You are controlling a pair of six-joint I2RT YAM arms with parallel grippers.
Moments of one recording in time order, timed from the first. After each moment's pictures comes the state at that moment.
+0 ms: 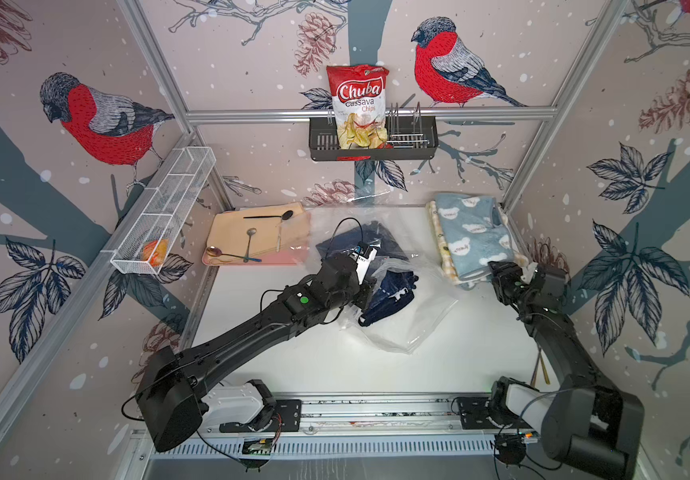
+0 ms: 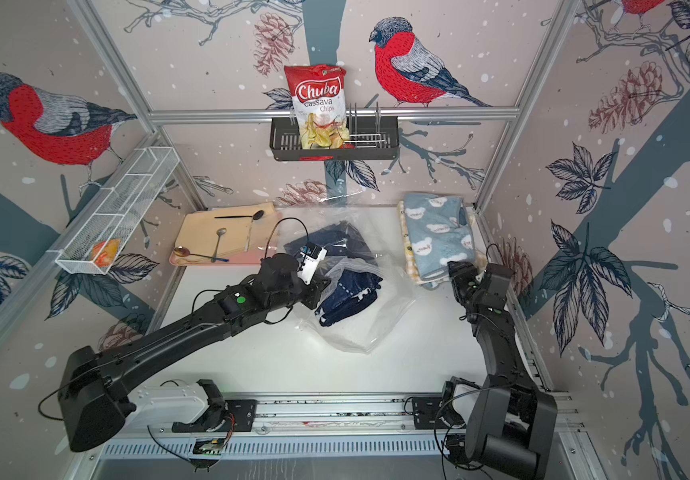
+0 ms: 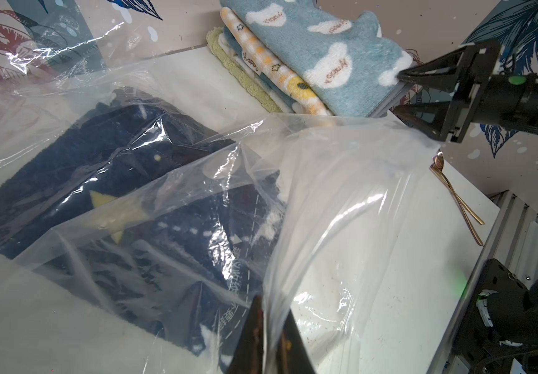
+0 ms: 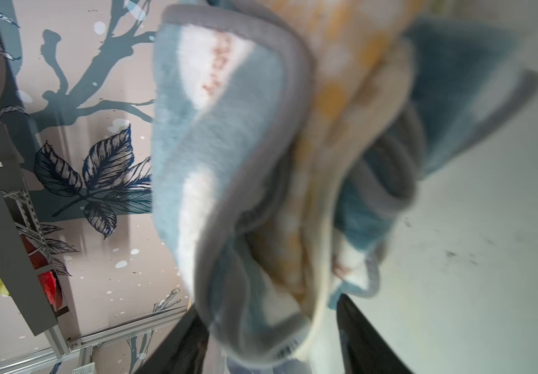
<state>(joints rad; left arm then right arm) -0.83 1.25 0.98 -0.28 0.03 -0.24 -0.34 1.04 0.50 -0.03 -0.46 0.99</state>
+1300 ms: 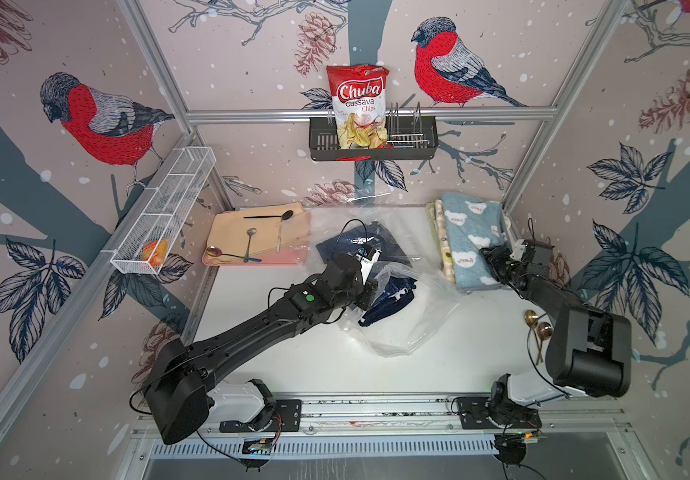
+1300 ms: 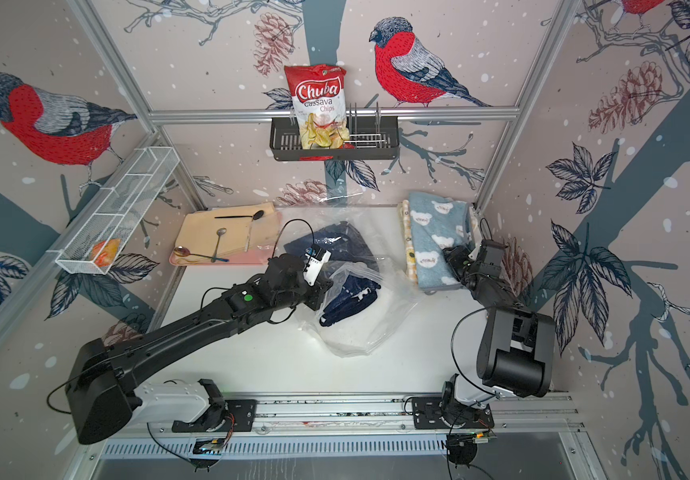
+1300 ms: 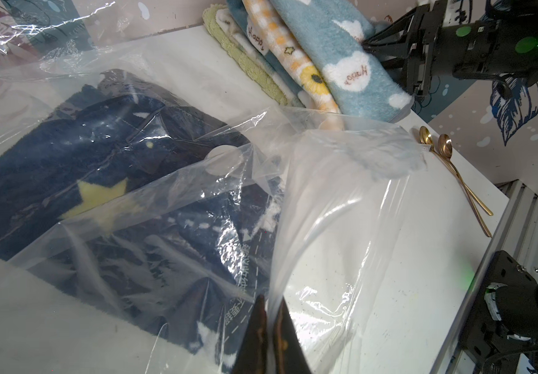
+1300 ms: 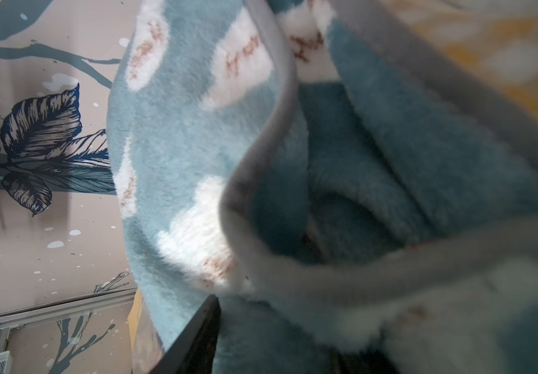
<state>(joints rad) -0.83 1.30 0.98 -0.28 0.04 -0.24 -0.27 1.52 0.81 0.07 -0.48 0.76</state>
